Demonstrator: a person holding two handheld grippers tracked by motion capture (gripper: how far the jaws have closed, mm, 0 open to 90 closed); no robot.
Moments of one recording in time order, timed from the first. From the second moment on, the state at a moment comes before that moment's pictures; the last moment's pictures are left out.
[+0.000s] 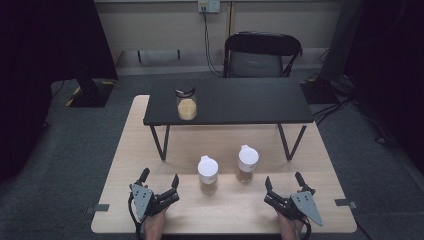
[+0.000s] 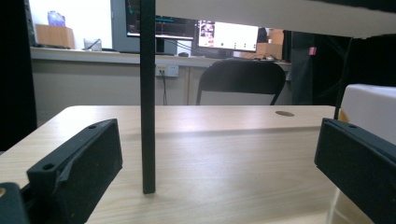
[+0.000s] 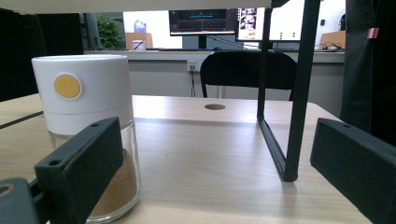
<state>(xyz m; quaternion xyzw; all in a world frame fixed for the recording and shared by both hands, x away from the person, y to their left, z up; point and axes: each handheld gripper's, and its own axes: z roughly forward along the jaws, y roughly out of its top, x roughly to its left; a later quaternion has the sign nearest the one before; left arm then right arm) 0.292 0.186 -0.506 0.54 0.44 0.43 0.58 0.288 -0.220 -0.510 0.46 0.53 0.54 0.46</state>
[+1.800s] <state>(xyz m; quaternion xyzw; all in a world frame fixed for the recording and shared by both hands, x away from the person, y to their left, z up) 0.295 0.179 -0.512 0.54 0.45 0.46 0.54 0.283 -0.221 -0.491 0.47 0.53 0.54 0.45</state>
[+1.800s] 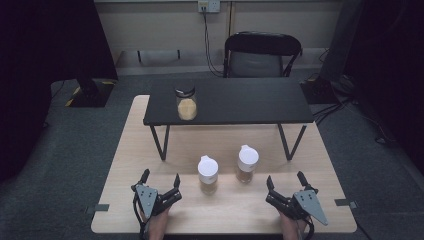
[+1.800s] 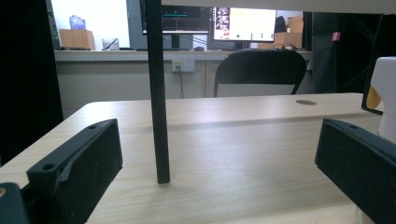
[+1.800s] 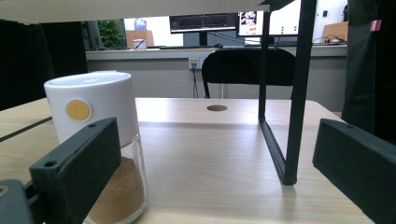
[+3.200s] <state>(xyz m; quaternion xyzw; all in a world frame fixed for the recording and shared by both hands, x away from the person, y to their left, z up) 0.295 0.179 -0.512 0.54 0.46 0.46 0.54 0.272 -0.168 -0.444 0.41 0.55 0.57 0.44</state>
